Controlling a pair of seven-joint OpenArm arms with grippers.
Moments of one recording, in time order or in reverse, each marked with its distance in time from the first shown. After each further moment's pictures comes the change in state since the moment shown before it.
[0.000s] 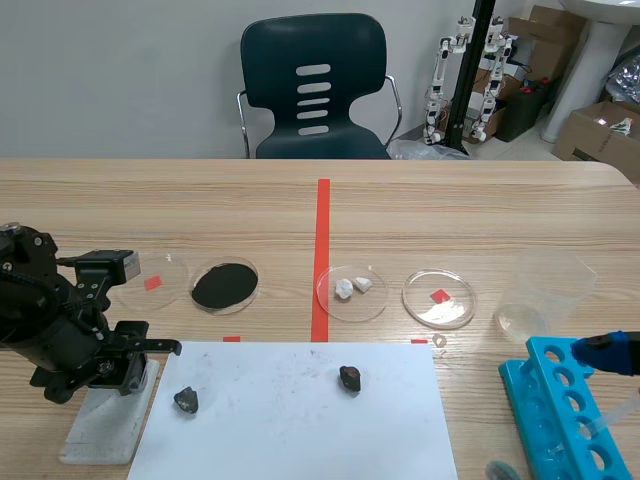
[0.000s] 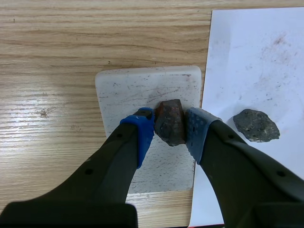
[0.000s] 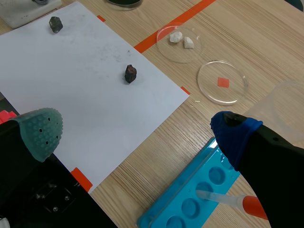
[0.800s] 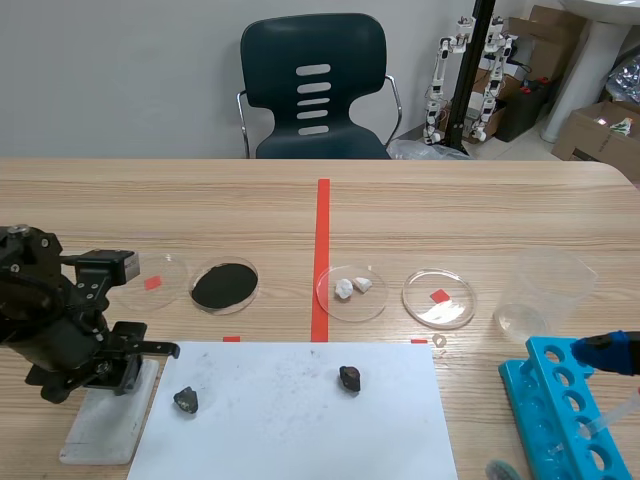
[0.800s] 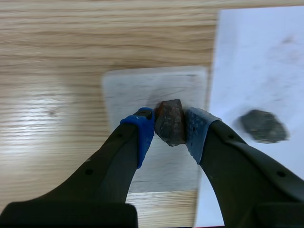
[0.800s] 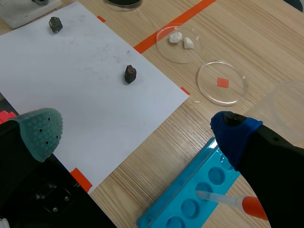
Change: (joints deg) left arm -0.2 0.3 0.4 0.2 0.9 -0.3 0.3; right arm 0.0 0.0 0.0 0.0 0.0 0.0 0.0
